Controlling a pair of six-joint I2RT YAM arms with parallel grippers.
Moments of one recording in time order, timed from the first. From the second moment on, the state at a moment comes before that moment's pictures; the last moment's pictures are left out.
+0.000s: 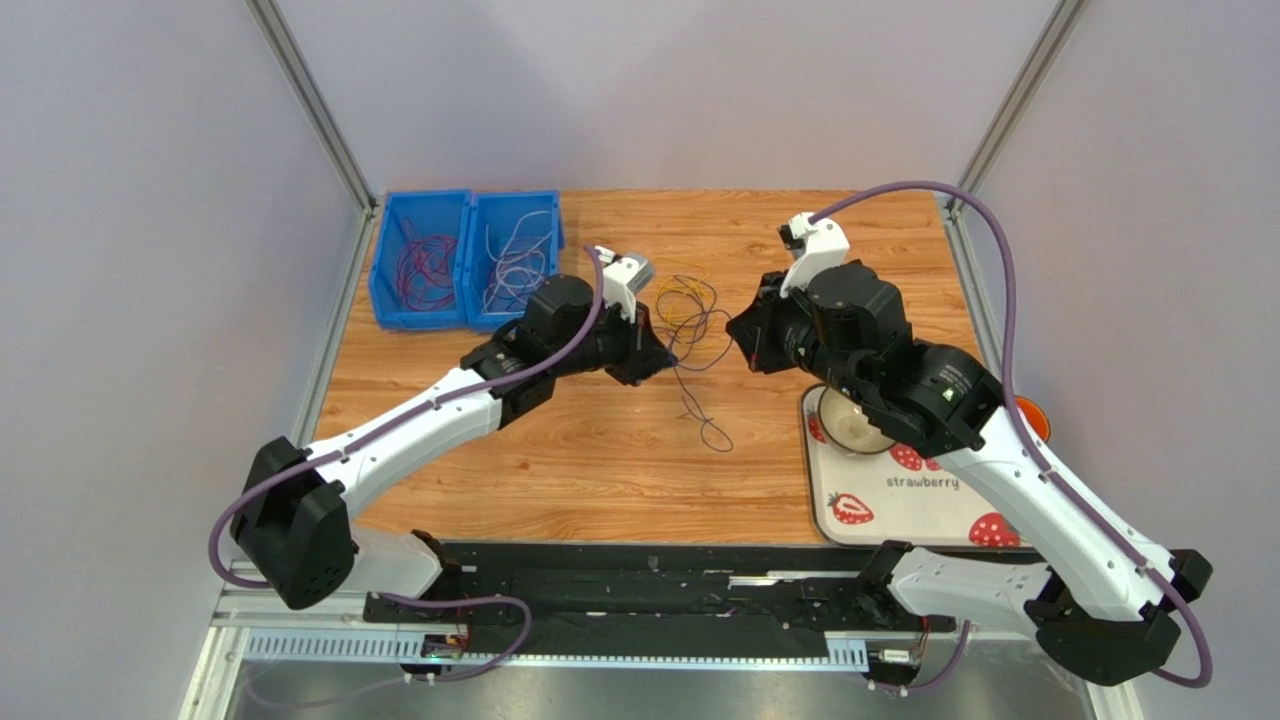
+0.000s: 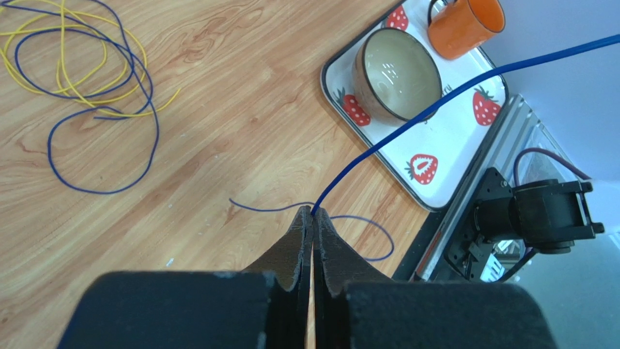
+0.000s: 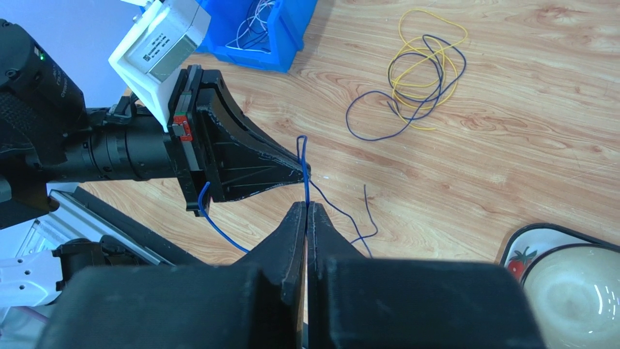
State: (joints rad) left arm -0.71 1.35 1.00 -0.04 0.34 -0.35; right arm 0.82 1.08 1.39 -0.73 0.23 0.45
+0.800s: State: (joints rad) left arm -0.72 1.15 1.42 -0.50 0.04 -0.32; right arm 0.82 0.99 1.12 -0.70 0.15 0.52
